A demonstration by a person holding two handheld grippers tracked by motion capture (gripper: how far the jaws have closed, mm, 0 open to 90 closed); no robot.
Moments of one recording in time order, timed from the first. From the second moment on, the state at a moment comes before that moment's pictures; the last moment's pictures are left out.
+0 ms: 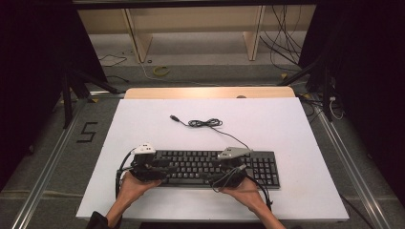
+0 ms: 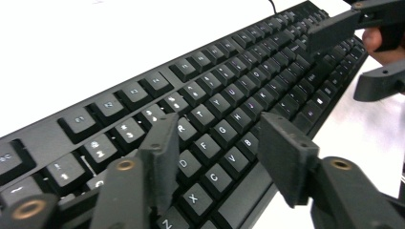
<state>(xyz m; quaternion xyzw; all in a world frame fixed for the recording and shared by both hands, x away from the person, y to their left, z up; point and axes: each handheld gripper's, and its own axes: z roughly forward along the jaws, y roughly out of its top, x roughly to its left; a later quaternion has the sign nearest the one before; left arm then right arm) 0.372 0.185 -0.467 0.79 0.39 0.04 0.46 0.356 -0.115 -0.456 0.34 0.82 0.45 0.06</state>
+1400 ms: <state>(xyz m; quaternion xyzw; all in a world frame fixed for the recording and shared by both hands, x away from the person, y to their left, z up) 0.392 0.207 -0.460 0.77 0.43 0.08 0.47 0.355 -0.112 -0.456 0.34 0.82 0.45 0.05</state>
